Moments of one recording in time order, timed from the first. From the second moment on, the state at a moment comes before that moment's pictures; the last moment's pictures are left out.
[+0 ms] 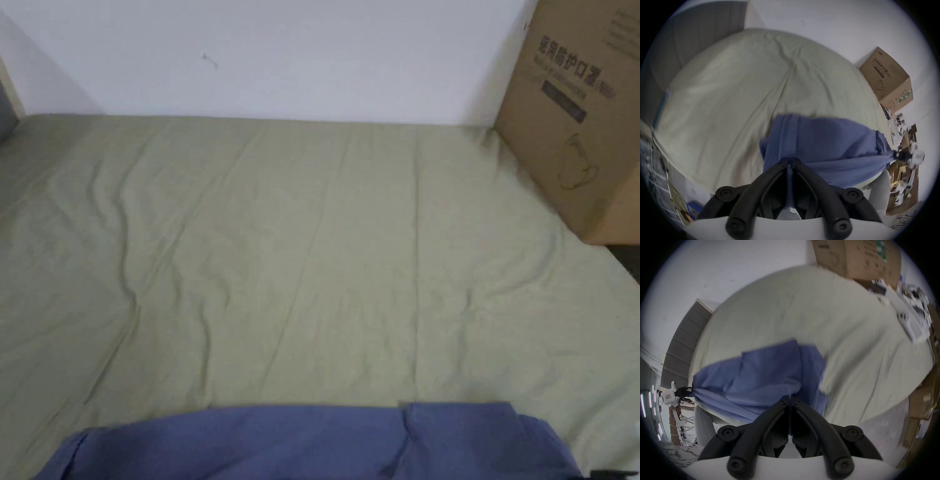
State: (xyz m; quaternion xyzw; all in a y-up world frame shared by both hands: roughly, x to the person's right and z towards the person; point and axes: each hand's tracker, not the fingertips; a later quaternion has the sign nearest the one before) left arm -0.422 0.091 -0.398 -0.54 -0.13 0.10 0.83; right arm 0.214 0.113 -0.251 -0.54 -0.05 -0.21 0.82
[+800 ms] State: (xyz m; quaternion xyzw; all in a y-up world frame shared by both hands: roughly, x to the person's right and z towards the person) left arm -0.501 0.110 -0.317 -0.41 -0.08 0.32 0.85; right arm 0.021 0.163 -0.280 -0.33 0.04 -0.18 0.93
